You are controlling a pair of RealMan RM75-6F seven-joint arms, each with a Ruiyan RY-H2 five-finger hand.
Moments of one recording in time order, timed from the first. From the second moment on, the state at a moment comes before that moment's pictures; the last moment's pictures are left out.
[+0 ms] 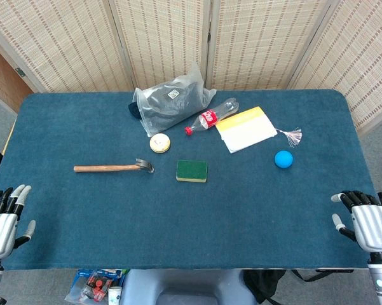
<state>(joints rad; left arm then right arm) -0.10 -1.12 -0.06 -1.66 1.45 1.47 0.23 0.07 -1.10 0.06 -1.63 -1.50 1.48 -0.11</state>
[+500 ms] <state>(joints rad) -0.13 -1.13 -0.07 -1.65 1.46 1.46 0.21 0.06 -1.08 0.06 -1.64 -1.51 1.51 -0.10</state>
